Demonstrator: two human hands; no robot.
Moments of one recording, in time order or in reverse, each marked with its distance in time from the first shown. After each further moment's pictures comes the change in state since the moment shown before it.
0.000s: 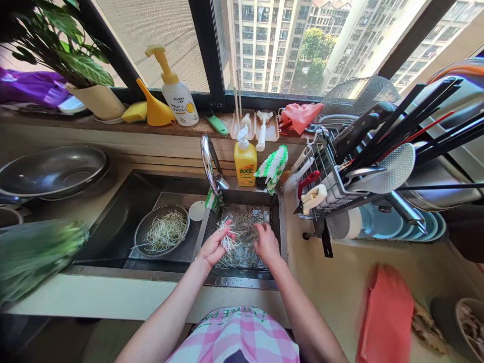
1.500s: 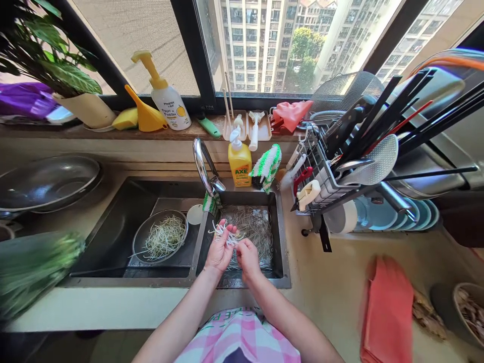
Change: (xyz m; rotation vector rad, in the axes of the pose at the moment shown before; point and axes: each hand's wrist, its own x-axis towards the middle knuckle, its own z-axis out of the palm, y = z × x) left_hand -0.003 -0.029 0.016 -0.031 0.038 0.330; right_hand -0.025 -0.034 0.059 0.919 0.115 0.637
